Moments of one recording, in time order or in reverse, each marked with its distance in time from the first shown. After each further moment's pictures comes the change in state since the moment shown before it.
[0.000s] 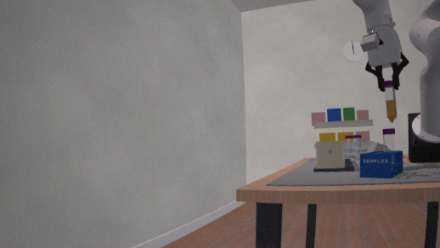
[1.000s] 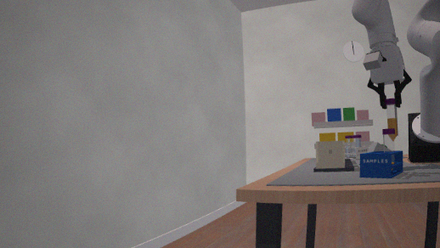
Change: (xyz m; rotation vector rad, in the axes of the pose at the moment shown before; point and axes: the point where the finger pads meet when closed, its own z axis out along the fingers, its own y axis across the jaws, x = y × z) arm -0.001 0.000 0.050 0.000 -0.001 0.000
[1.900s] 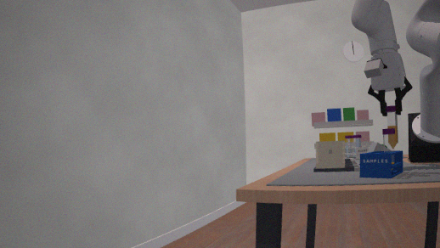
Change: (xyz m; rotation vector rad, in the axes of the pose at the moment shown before) arm 0.000 0.000 0.021 0.000 0.001 0.000
